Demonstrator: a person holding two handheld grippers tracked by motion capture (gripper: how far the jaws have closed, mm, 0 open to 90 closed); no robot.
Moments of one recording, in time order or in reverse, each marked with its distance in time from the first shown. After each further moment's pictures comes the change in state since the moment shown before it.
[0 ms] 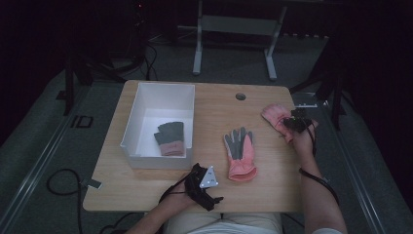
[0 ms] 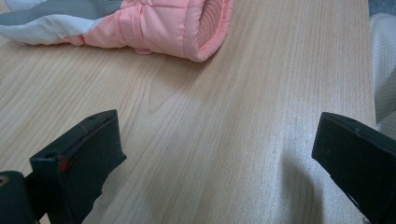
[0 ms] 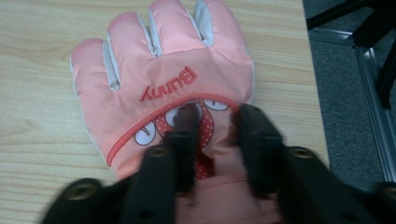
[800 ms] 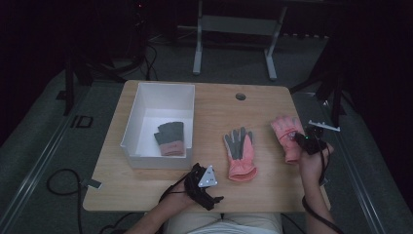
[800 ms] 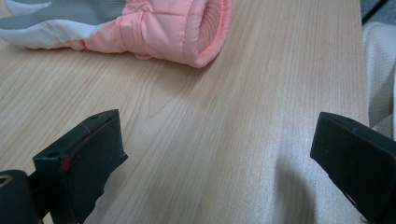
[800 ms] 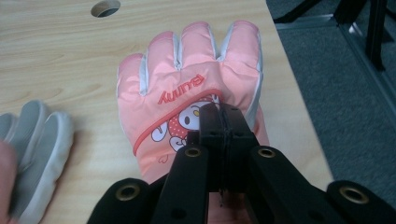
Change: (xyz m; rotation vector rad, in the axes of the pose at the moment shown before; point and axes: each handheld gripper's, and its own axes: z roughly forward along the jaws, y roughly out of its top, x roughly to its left) left arm 0.001 -0.001 -0.001 -0.027 -0.011 -0.014; right arm 0.029 -0.054 -0.121 -0.094 -0.008 0.230
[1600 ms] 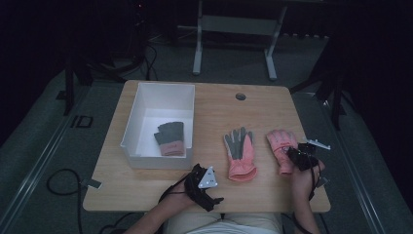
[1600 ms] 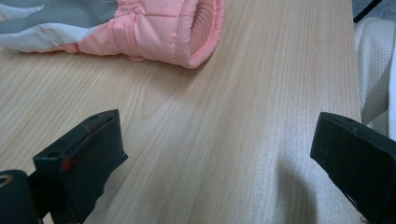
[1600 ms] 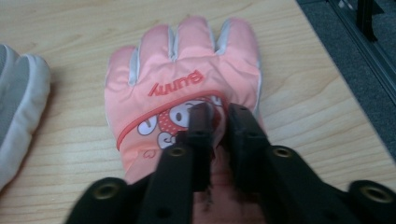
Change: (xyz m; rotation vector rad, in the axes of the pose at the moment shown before) left arm -0.002 0.000 -0.001 0.007 -0.014 0.021; right arm 0.009 -0.056 0.007 0.022 -0.052 0.053
